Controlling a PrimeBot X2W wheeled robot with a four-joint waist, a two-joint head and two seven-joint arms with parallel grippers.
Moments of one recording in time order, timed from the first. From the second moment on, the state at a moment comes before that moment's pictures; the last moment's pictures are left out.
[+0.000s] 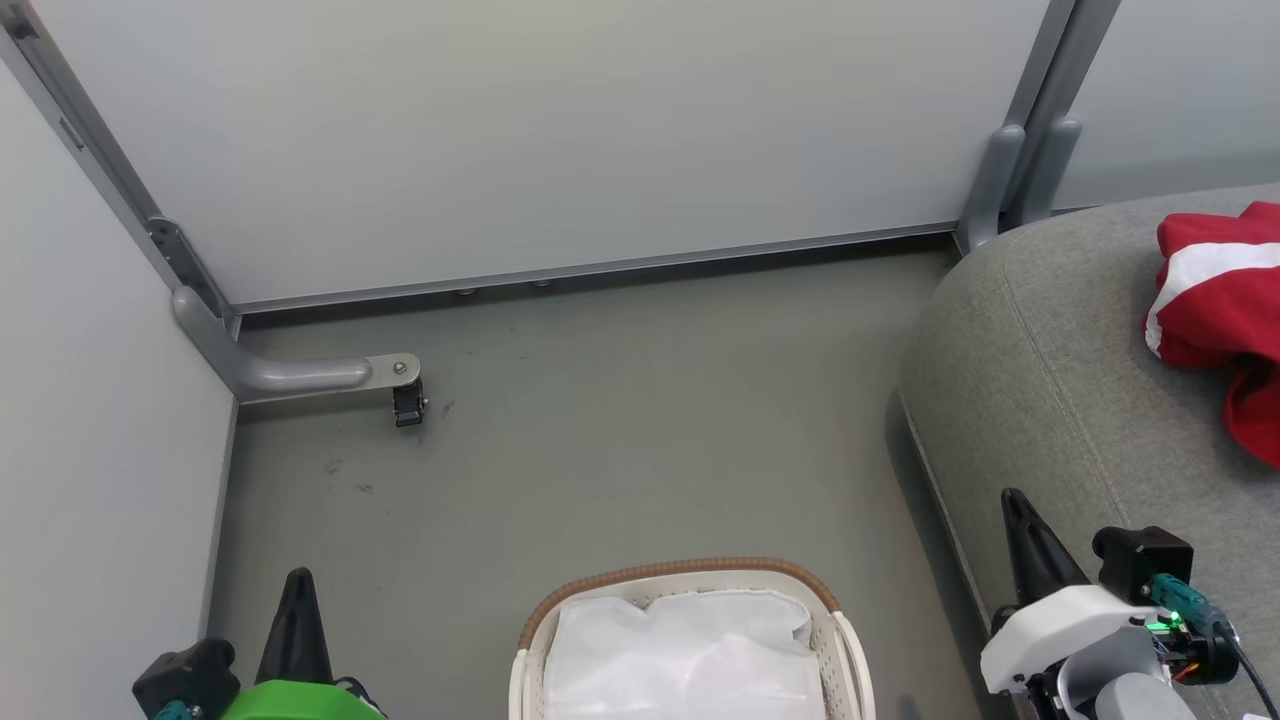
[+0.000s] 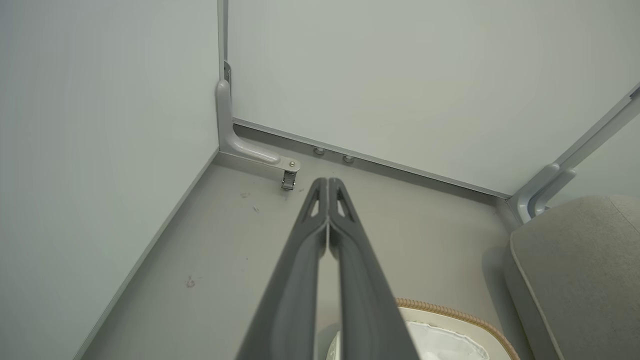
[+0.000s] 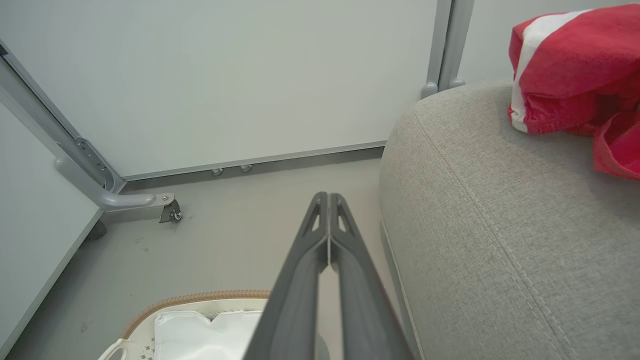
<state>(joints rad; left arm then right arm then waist) 0.01 0.04 0.02 0.36 -0.40 -0.09 -0.23 -0.12 -0.04 -0.06 0.42 0.18 0.13 -0.22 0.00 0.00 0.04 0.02</state>
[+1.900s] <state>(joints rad) -0.05 0.04 0.07 0.29 -1.14 -0.11 -0.02 -0.11 -0.04 -0.09 0.31 1.05 0.13 -0.02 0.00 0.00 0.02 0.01</state>
